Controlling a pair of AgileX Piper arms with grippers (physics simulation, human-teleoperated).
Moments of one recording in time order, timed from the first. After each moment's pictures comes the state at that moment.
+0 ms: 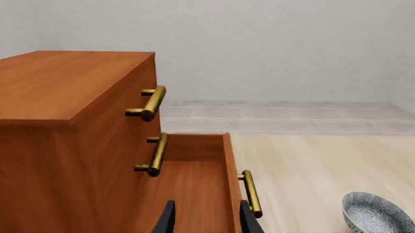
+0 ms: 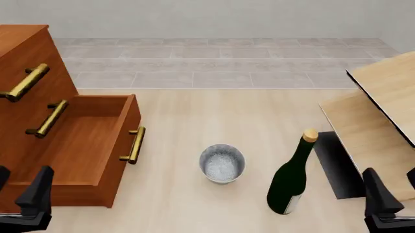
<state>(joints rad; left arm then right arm) -0.01 0.06 0.00 -0.05 -0.01 0.00 0.01 0.00 -0.01 0.00</state>
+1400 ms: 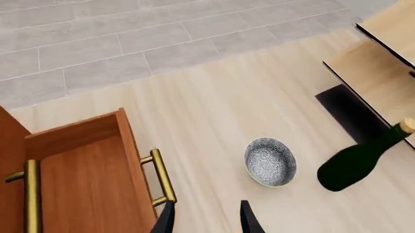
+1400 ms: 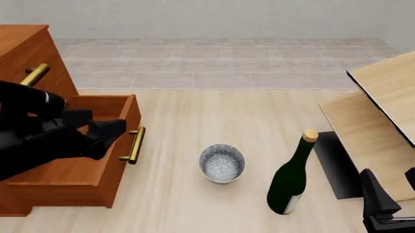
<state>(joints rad) -0.46 0.81 -0.70 0.41 -0.08 0.02 0.01 -0.01 0.00 -0.02</state>
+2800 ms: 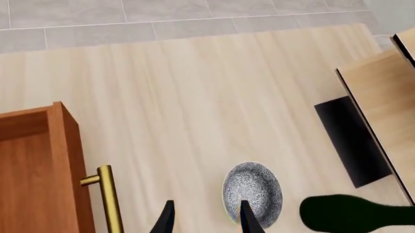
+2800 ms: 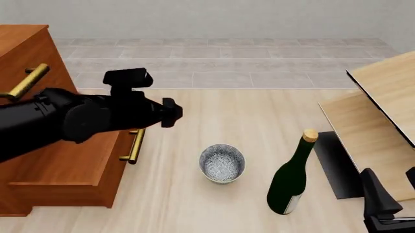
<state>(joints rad) -0.53 1.38 -0.96 0.29 -0.33 0.03 0.00 -0.01 -0.01 -0.02</state>
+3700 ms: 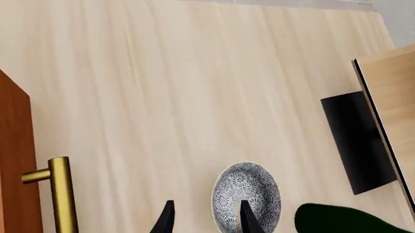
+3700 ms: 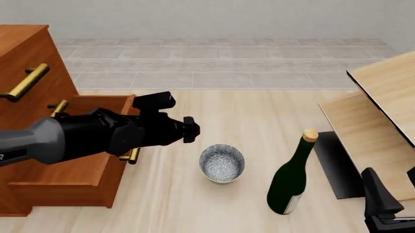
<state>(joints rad) -0.59 1.59 -0.94 0.14 -0.48 0.02 0.00 -0.01 -0.02 -0.01</state>
